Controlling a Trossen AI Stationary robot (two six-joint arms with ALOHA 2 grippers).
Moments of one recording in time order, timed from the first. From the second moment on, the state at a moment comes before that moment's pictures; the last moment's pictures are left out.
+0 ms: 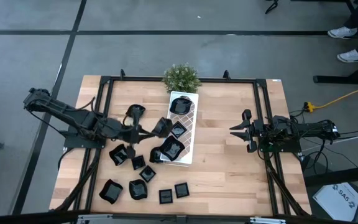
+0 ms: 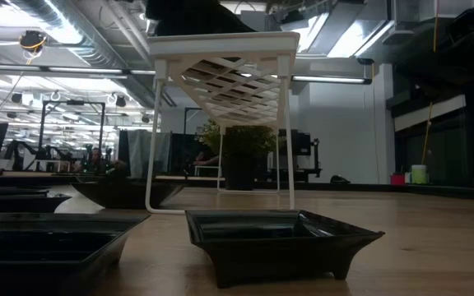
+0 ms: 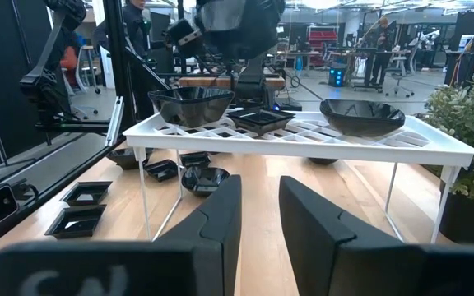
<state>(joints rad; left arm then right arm) -0.35 0.95 0.77 -0.23 -0.40 0.30 0.08 0.00 0.01 0.02 0.05 0.00</state>
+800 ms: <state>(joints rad) -0.47 1.03 0.77 -0.13 -0.40 0.36 0.08 0.00 0.01 0.02 0.05 0.00</state>
